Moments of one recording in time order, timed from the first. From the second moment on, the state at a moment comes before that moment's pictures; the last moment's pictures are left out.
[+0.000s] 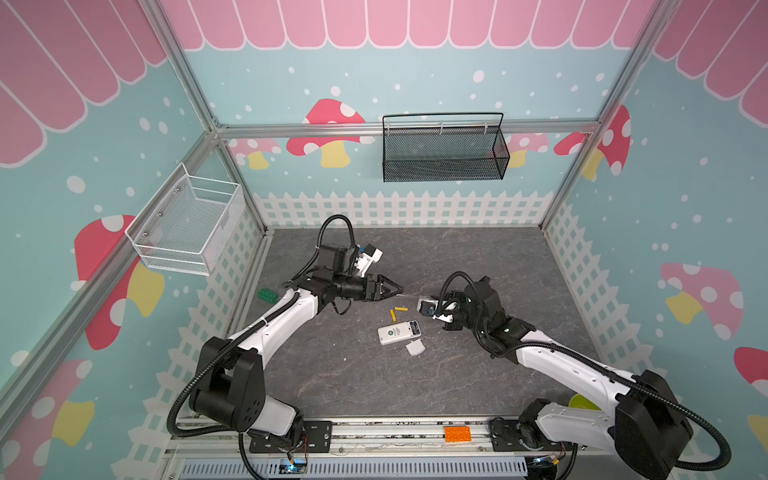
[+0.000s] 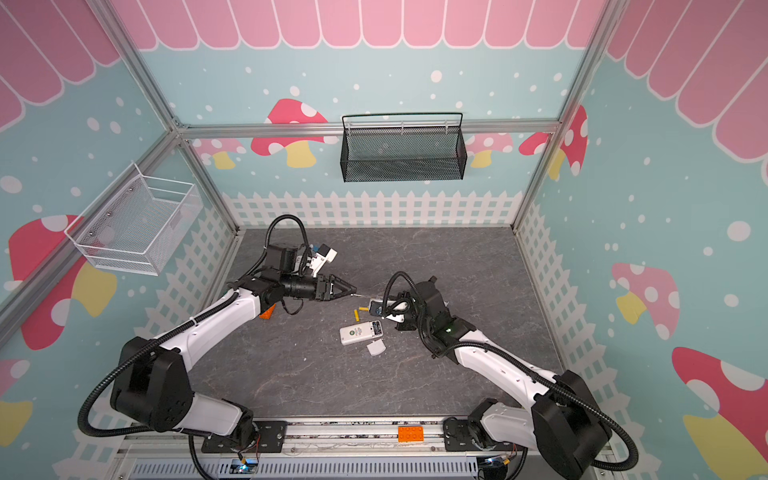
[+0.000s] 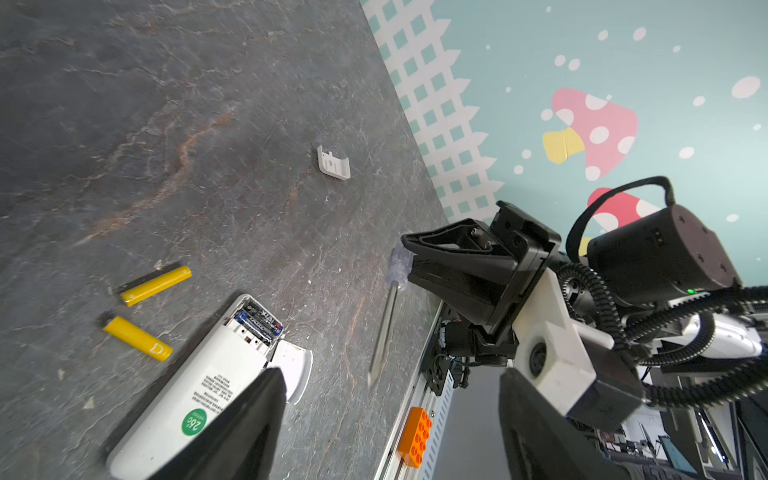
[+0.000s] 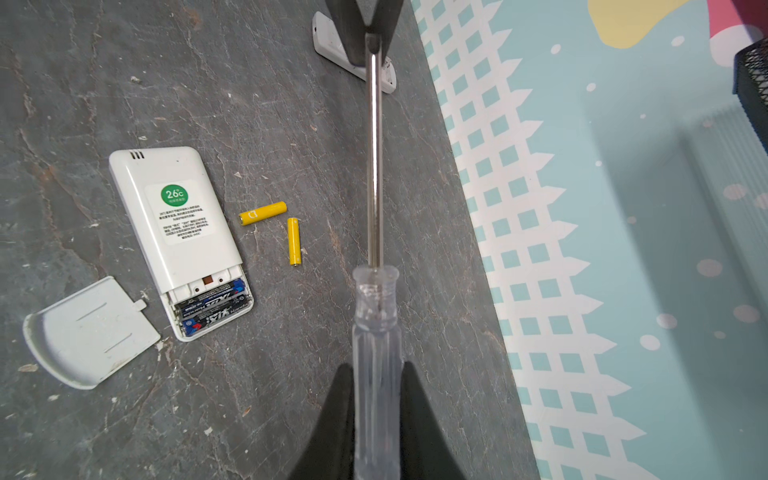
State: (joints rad) left arm -0.35 1.49 1.07 -0.29 0.95 -0.43; right arm 0.64 1.21 0.70 0.01 -0.08 -0.94
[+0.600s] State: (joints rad) left arm -0.40 1.54 1.07 -0.31 0.90 -0.40; right arm 0.68 1.27 0.72 0.05 -0.08 -0.87
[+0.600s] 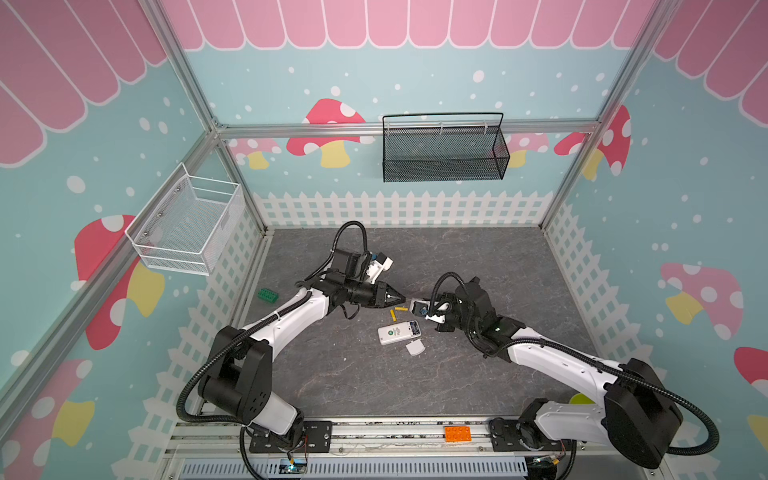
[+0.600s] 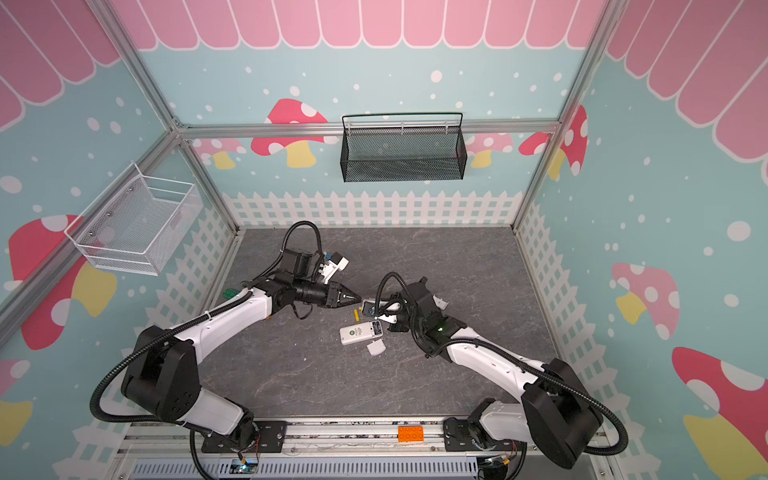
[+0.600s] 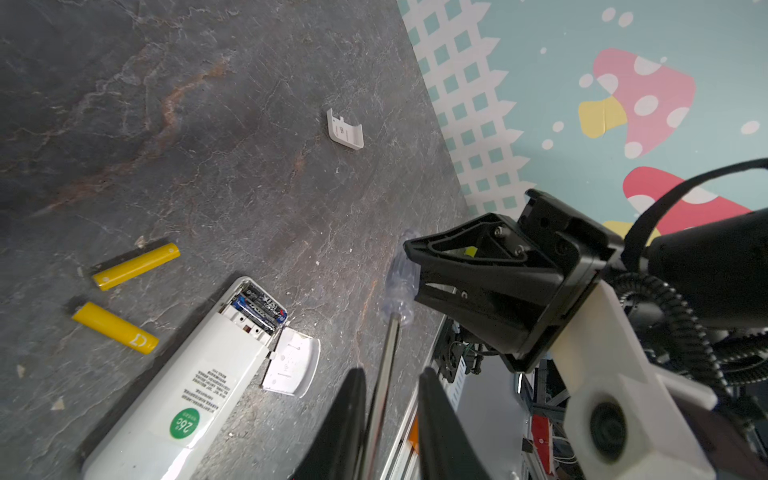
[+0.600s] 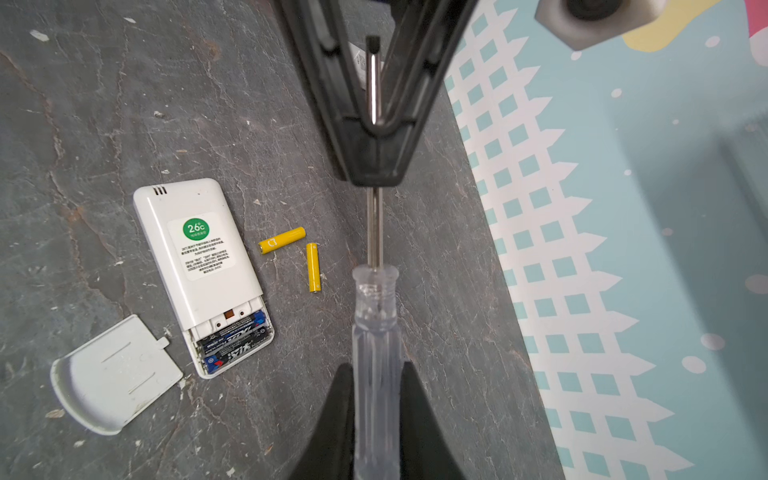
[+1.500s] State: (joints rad) left arm -0.21 1.47 1.04 -0.34 1.04 -0.26; right arm 0.50 1.15 0.62 0.18 -0.15 -0.19
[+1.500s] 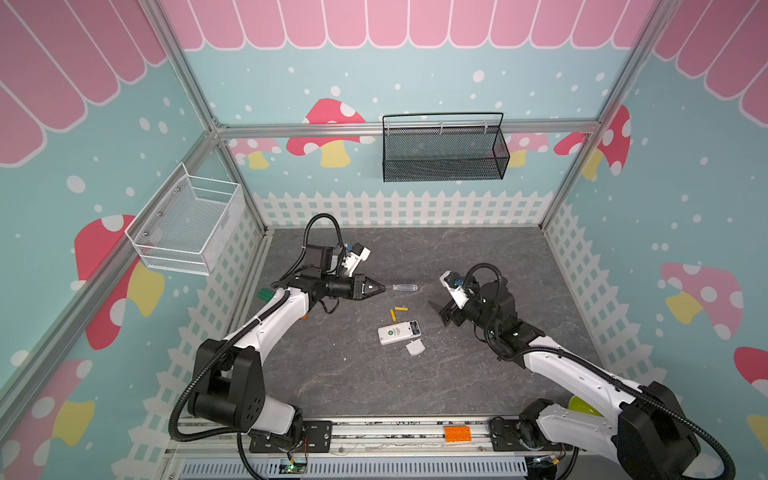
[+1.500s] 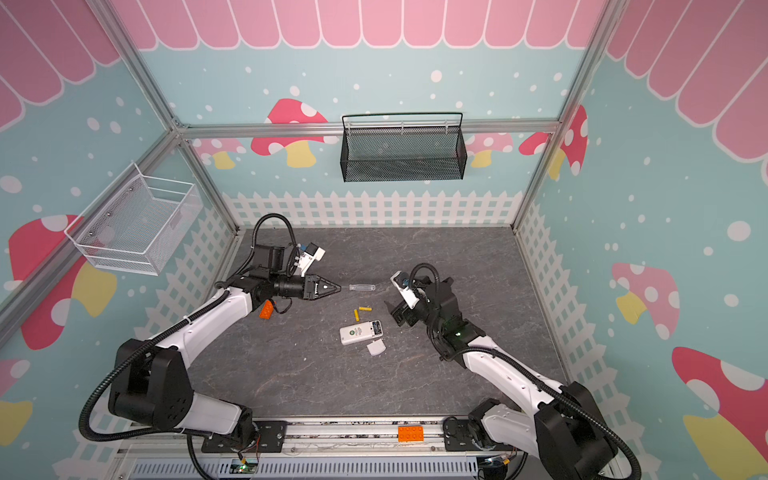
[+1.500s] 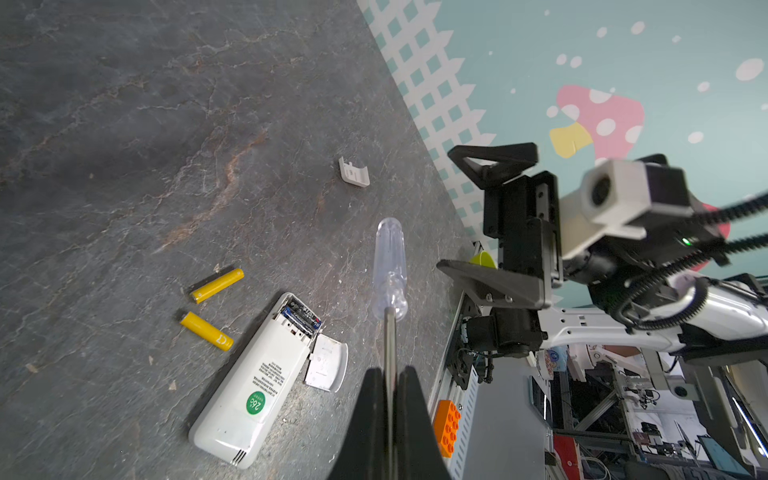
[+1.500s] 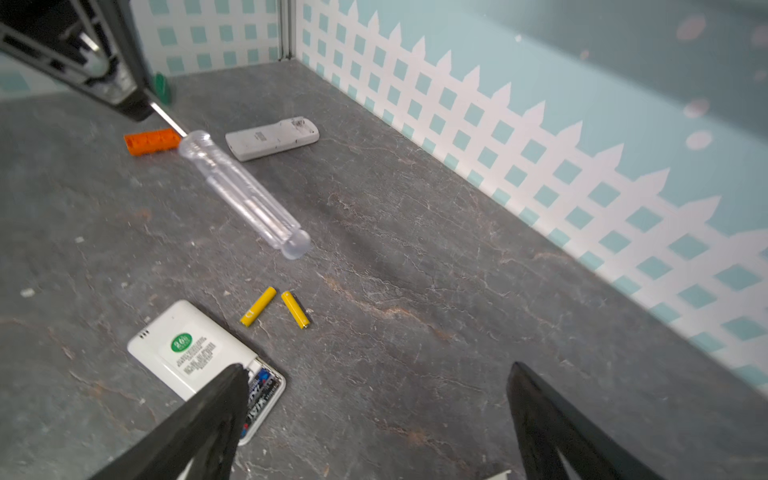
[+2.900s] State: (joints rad) left arm -0.26 1.49 1.00 -0.08 1.26 -0.39; right arm 0.50 1.65 0.74 1.04 -0.95 0.85
